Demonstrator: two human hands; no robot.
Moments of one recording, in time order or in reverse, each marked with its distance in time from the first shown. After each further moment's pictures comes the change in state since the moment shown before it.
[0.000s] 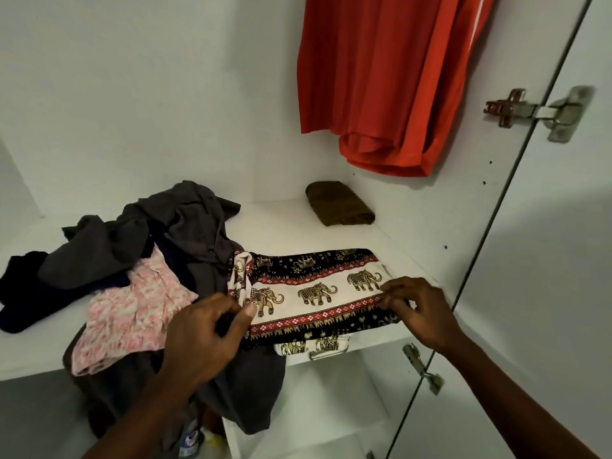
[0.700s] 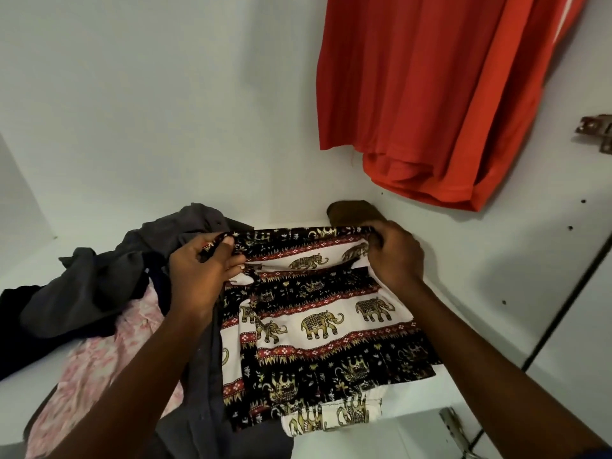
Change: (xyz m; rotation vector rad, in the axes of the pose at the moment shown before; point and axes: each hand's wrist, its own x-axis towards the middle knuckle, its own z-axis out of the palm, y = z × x) left_hand 0.166 -0.019 0.027 -0.871 0.332 -0.593; right_hand 0.202 -0.045 0.050 -0.088 0.249 0.027
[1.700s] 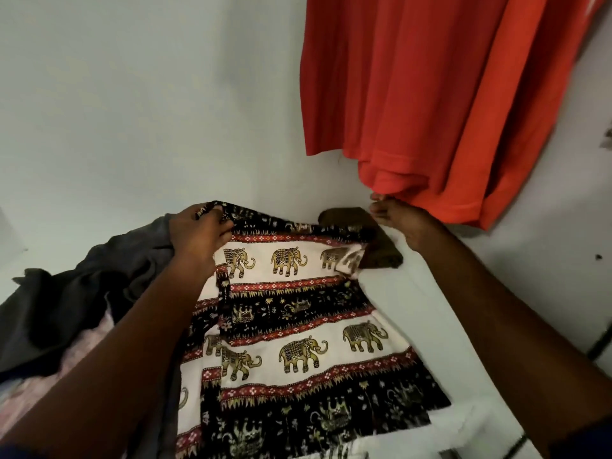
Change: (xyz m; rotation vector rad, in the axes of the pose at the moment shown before) left_hand 0.103 -0.002 0.077 -0.036 0.132 -0.153; right_hand 0.122 0.027 -0.008 0.808 -0.397 0.433
